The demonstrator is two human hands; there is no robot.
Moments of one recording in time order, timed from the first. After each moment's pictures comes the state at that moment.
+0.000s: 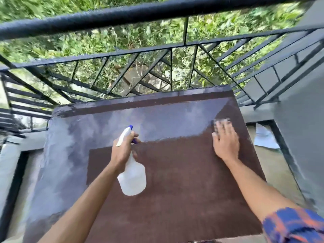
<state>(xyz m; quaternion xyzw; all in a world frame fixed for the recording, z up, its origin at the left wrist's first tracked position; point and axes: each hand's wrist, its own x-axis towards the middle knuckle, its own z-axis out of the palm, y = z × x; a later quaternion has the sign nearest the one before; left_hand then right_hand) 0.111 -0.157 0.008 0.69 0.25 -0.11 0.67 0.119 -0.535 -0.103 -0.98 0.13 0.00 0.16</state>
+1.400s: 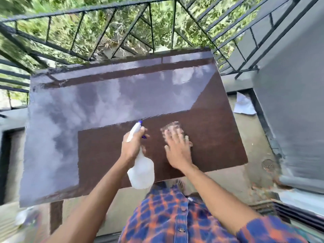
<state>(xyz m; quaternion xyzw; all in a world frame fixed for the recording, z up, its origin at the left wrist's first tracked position) -0.038 -0.218 -0.006 0.70 0.23 -0.17 0.65 -0.084 -0.395 -0.094 -0.98 0.00 0.14 0.14</state>
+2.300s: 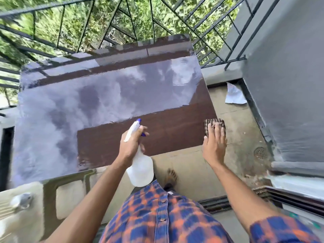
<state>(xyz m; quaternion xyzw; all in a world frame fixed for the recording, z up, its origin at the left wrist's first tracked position) -0.138 -0.292 0.001 0.71 0.18 -0.17 0.66 -0.199 -0.589 -0.106 -0.96 0.23 0.03 0.17</state>
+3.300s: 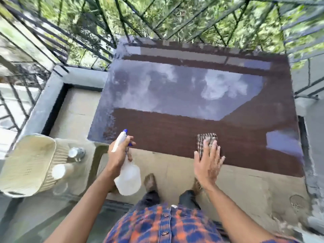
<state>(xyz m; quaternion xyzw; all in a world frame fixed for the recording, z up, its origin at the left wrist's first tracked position) -0.225 0.023 -0.024 0.64 0.37 -0.03 0.68 -0.213 -0.291 -0.117 -0.98 0.10 0.06 0.15</state>
